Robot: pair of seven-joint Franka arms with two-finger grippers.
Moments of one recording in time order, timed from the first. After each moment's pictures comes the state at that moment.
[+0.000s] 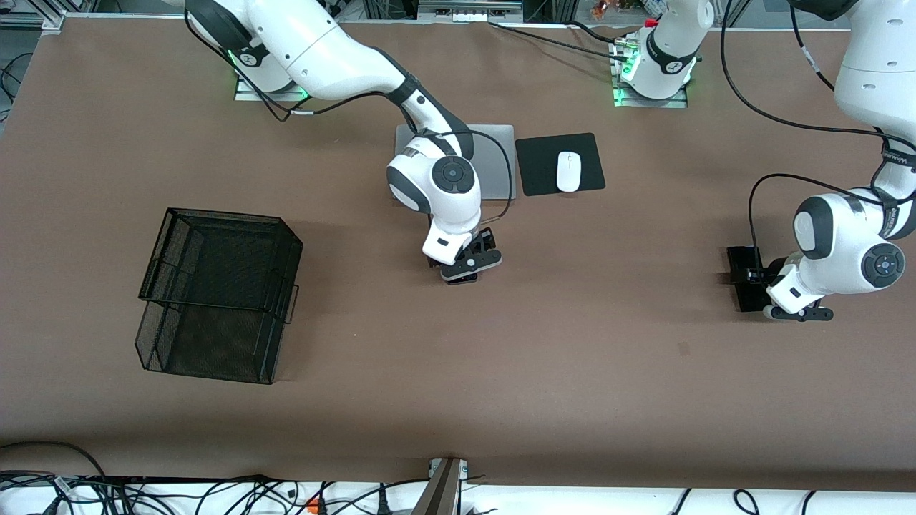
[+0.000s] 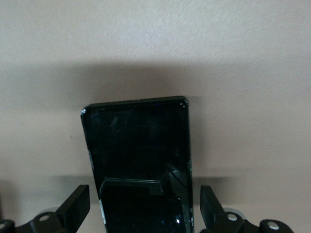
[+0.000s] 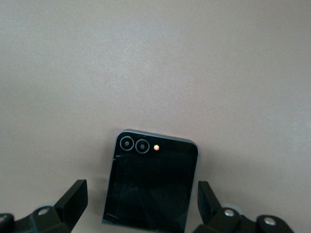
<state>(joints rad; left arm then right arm) 0.32 0.66 -0.05 -1.81 0.10 2.26 0.19 0.67 0.92 0.16 -1.33 -0.27 2.36 0.61</state>
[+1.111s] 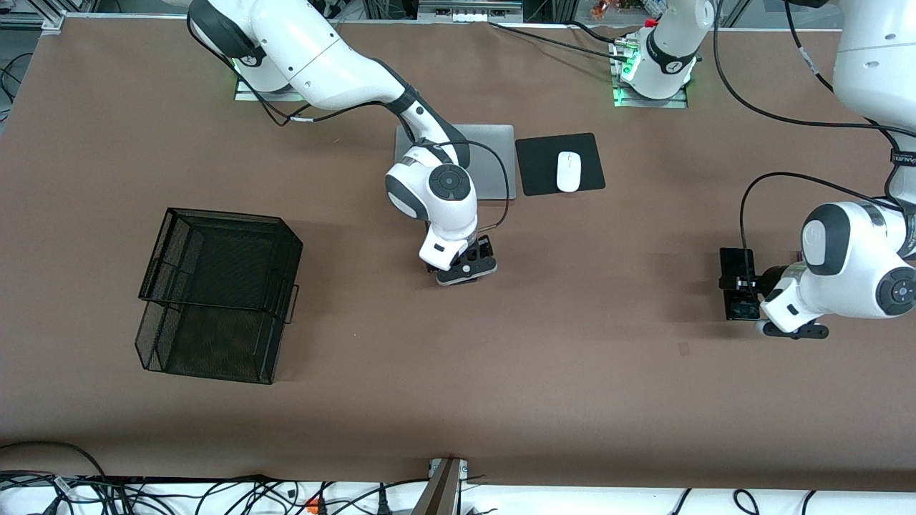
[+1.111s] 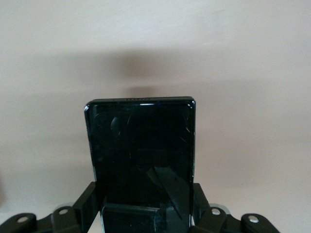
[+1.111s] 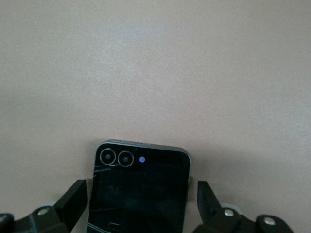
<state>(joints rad) 0.19 0.62 -0.11 -1.54 0.05 1.86 0.12 0.66 0.95 0.15 -1.33 -0.28 2.38 0.67</state>
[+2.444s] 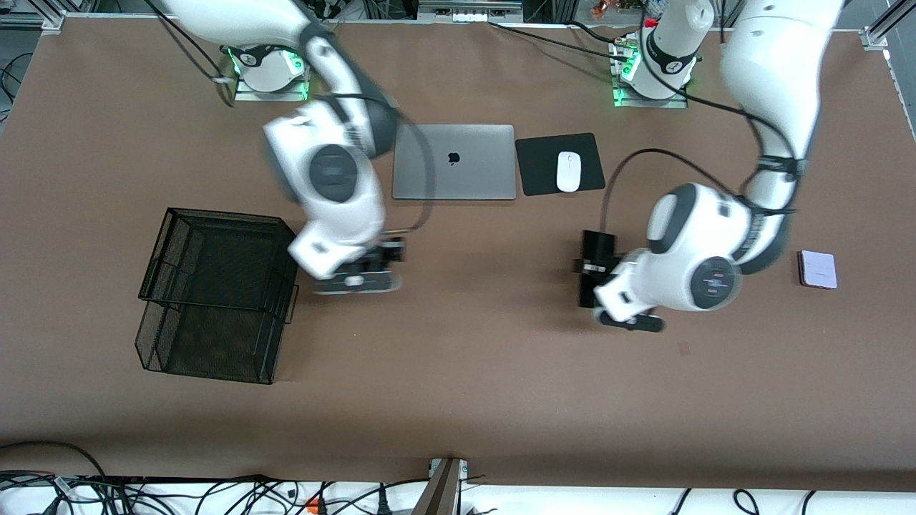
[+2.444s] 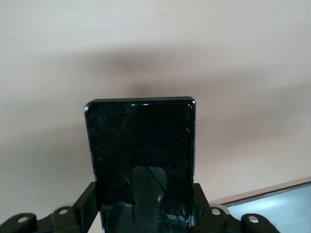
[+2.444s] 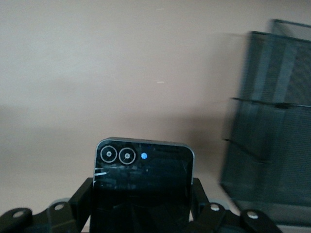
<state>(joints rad) -0.19 0.68 -0.21 -1.43 -0.16 1.86 -0.20 0.36 0.53 0.14 -1.34 -0.15 1.81 0.50</state>
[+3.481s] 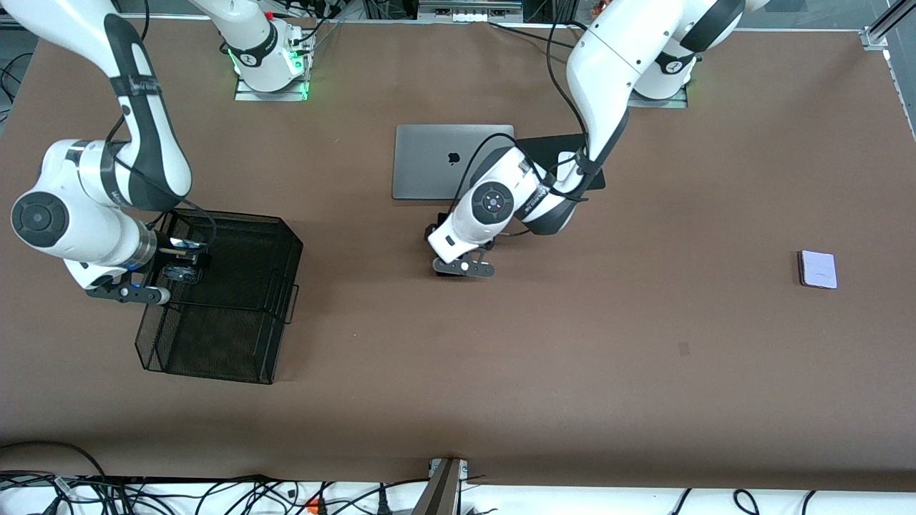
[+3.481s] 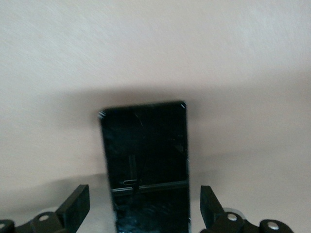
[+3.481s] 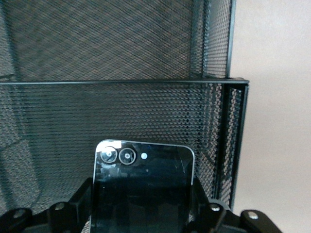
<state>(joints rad) -0.57 0.85 -0.20 -1.43 -0.16 2.29 -0.54 0.10 0.39 -0.14 -1.84 -0.03 2.08 0.10</state>
